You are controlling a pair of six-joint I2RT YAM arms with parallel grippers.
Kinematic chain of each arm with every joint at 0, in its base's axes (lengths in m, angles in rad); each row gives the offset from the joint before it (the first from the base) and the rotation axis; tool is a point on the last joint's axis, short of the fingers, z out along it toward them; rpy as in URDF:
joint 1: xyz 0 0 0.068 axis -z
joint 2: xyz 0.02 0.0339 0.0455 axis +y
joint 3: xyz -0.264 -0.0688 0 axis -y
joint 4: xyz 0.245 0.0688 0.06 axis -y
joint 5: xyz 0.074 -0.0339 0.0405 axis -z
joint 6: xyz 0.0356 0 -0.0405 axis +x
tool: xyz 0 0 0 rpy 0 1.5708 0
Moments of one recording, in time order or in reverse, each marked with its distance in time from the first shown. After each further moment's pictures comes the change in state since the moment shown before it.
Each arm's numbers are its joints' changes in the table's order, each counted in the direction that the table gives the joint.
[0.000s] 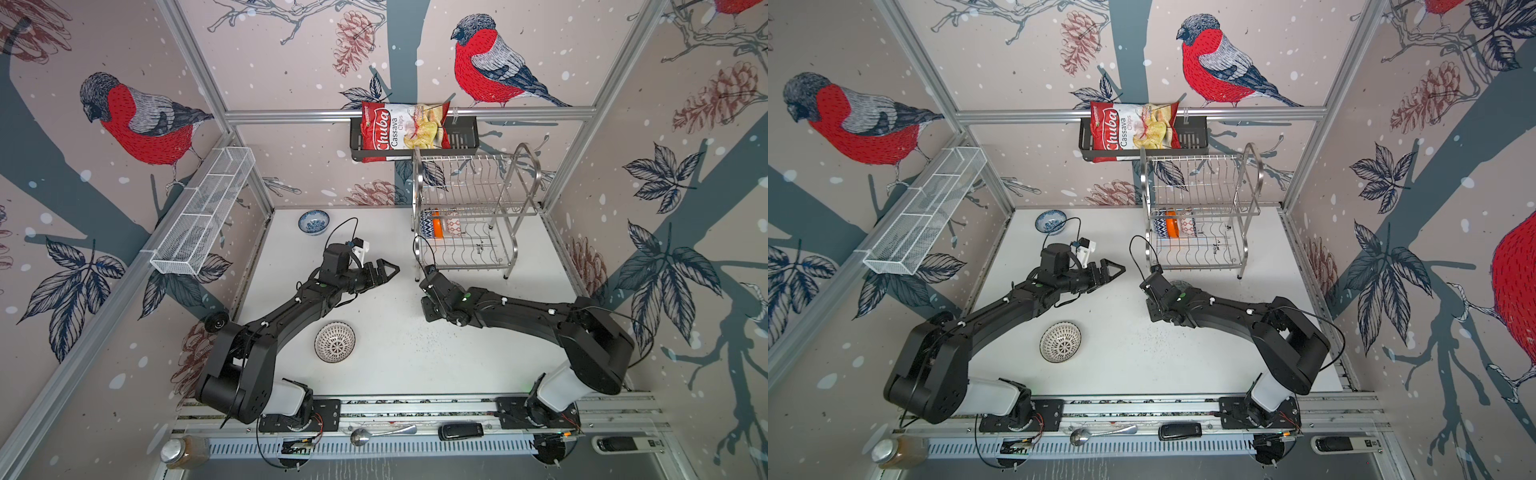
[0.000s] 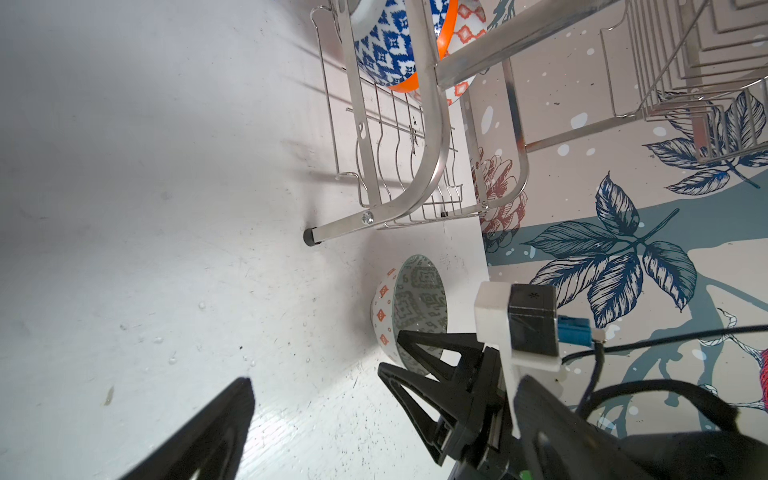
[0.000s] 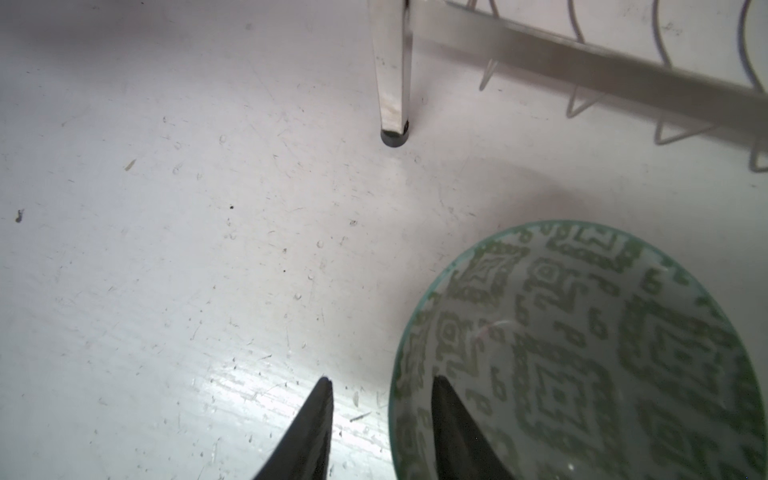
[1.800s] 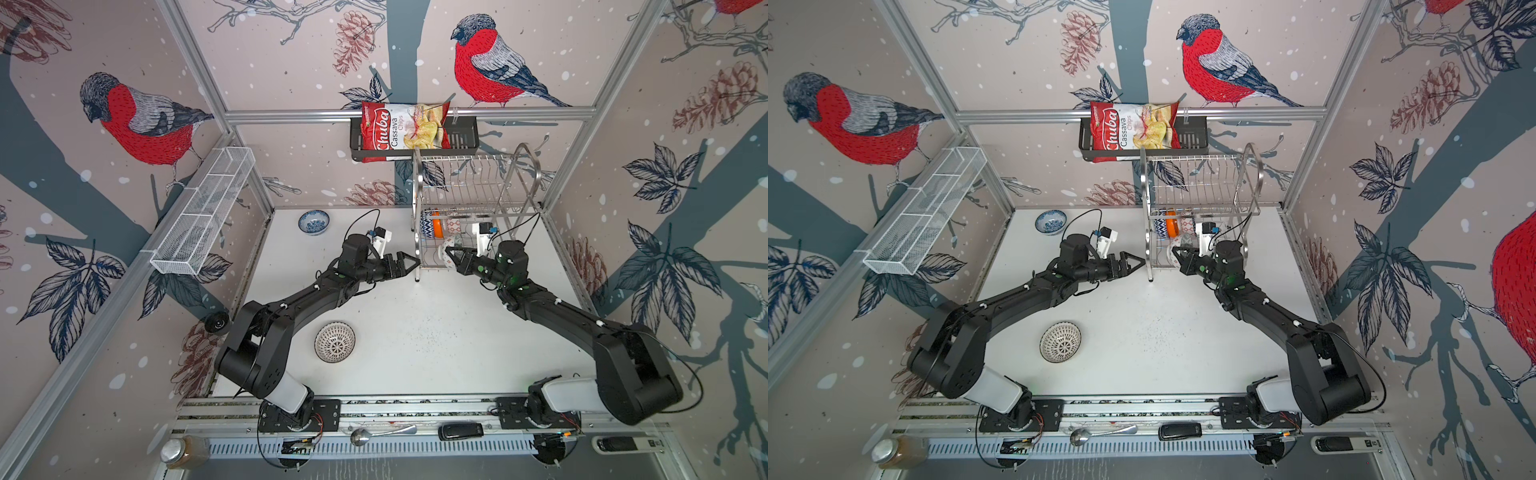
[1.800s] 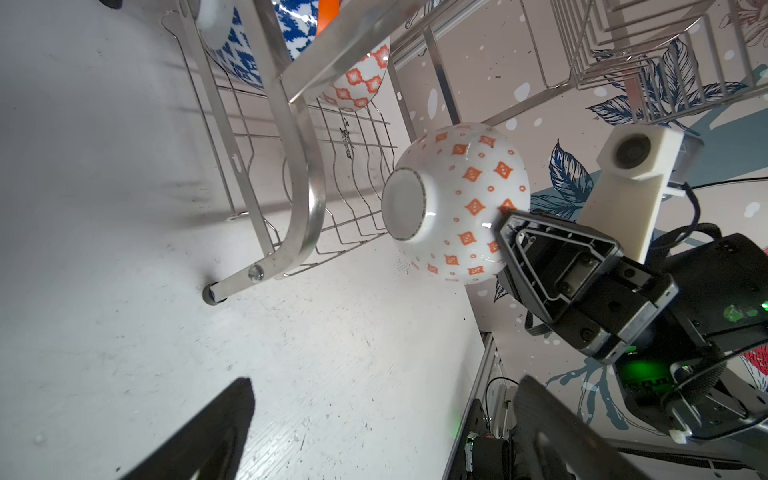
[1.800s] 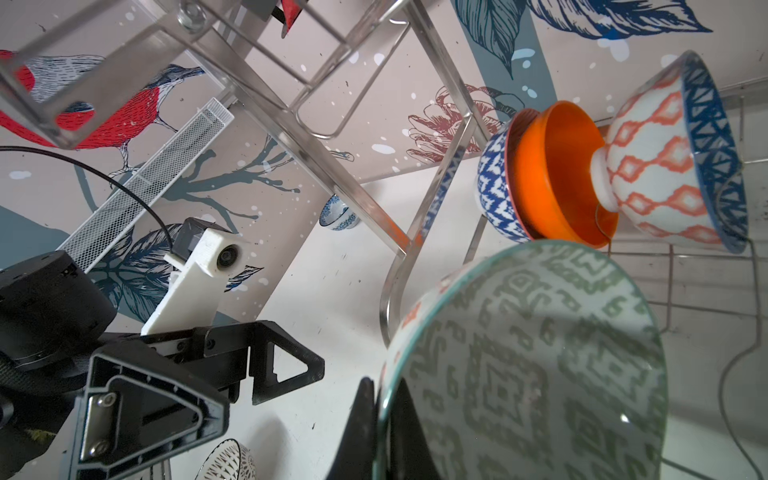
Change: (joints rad) left arm 0.117 0.145 0.138 0.131 0.024 0.009; right arm 0.522 -0.229 -0.219 0.799 -0.720 0.097
